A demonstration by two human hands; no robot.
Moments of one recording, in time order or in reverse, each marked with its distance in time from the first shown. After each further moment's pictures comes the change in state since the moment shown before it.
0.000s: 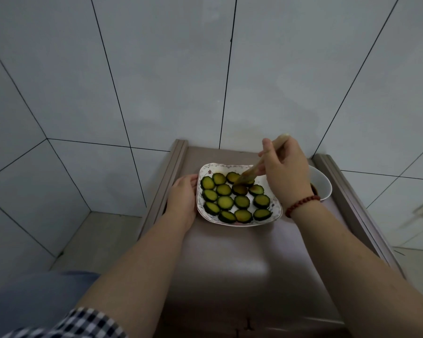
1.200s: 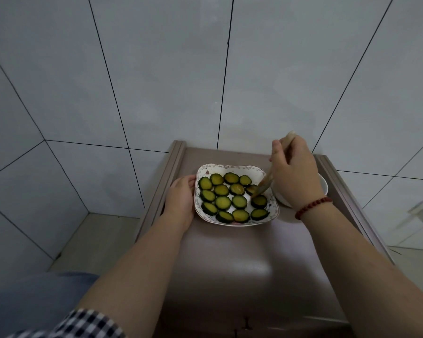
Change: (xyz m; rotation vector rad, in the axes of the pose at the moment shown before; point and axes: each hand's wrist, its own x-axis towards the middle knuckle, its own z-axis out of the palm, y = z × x) left_hand 0.000 0.000 -0.001 0.025 0.038 0.007; right_hand 0.000 -0.005 -0.021 -0.264 0.027 -0.063
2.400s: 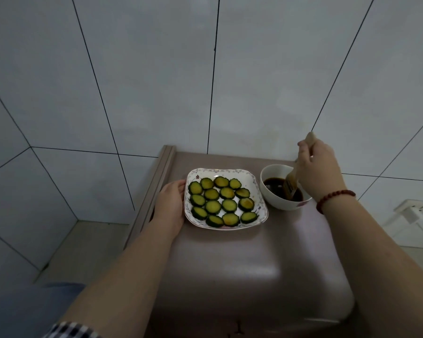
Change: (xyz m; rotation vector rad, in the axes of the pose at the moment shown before) left_hand 0.009 -0.007 -0.001 0.074 -0.088 0.054; right_hand 0.040 0.053 -0.044 -0.250 0.070 0.048
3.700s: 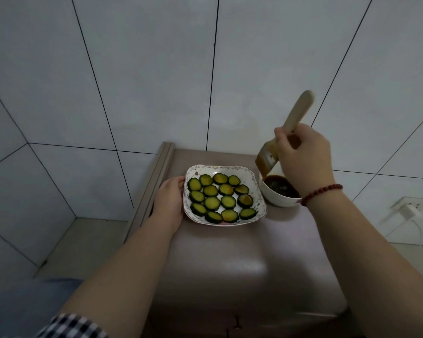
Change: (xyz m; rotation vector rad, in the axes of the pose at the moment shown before) left_hand -0.002 0.003 0.001 -0.114 0.012 -0.053; right_hand -0.023 -0.057 -0.004 0.130 0.051 -0.118
